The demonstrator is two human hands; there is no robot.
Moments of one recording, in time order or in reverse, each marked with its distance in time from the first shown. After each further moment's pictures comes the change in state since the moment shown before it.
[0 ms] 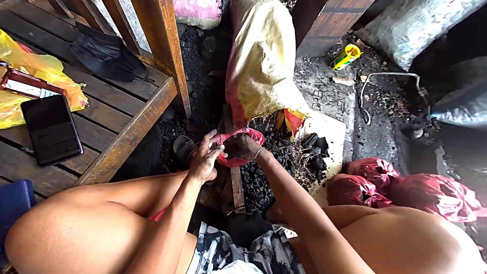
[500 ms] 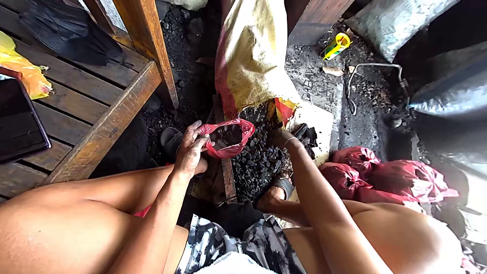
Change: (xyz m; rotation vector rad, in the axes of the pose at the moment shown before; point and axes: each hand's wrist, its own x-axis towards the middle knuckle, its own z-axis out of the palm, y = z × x) left_hand -0.004 0.005 0.000 -0.026 0.100 -0.030; right_hand -0.089 0.120 -0.050 -0.062 0.037 0.628
